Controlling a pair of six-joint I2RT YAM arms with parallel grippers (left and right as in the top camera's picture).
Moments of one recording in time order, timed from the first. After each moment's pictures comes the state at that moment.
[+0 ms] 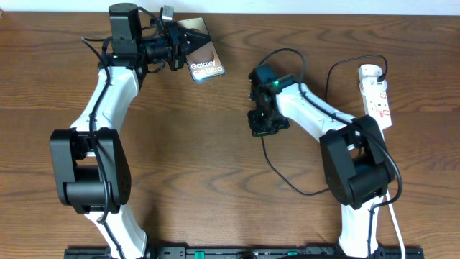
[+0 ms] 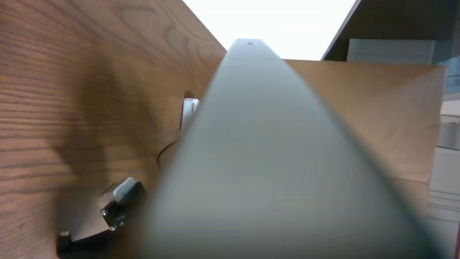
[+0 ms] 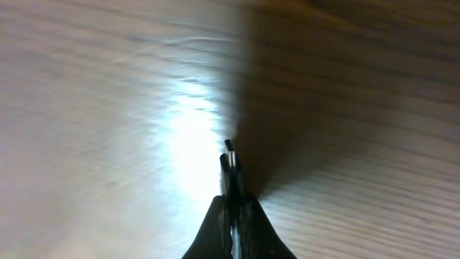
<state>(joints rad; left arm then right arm) -0.01 1.96 1.49 -0.05 1.15 -1.09 0.46 2.11 1.49 -0.89 -0.19 0.25</state>
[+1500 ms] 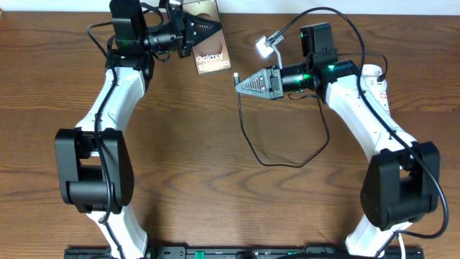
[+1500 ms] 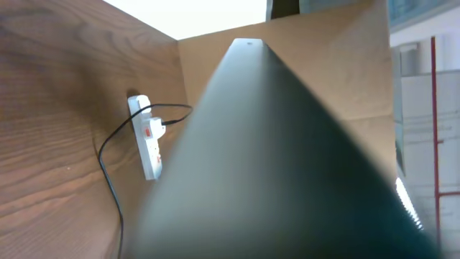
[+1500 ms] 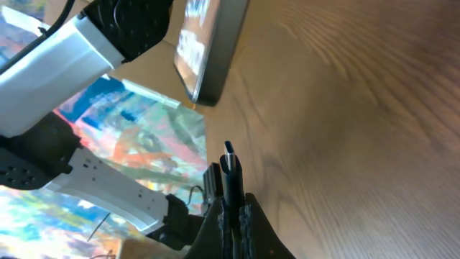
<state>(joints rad) -0.05 1.96 1.49 0.35 1.26 -1.26 0.27 1.89 1.48 -0.47 -1.32 0.13</state>
